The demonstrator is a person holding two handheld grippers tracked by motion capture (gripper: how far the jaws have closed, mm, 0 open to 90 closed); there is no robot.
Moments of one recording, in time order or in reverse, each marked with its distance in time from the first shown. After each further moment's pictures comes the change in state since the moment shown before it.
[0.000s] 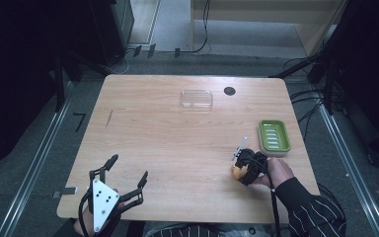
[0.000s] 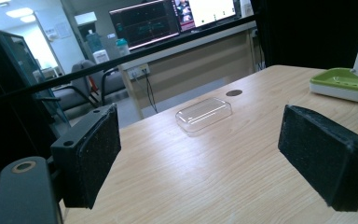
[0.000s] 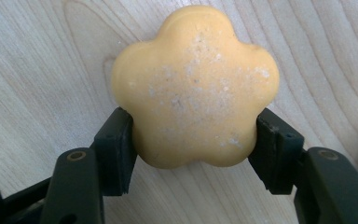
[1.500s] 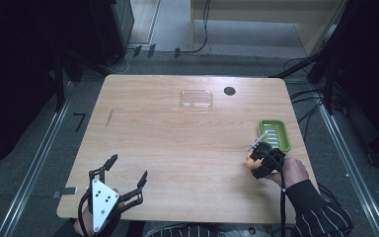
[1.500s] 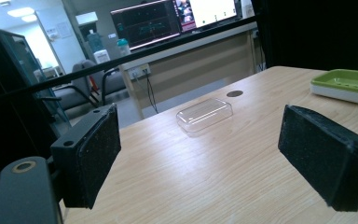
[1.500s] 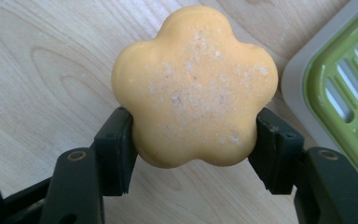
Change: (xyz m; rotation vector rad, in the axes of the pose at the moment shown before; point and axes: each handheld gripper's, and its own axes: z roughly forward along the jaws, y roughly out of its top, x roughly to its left) left arm 0.000 0.000 0.000 -0.004 0.003 -0.008; right arm -0.021 -0.028 -0.025 -0.063 -0.115 0.208
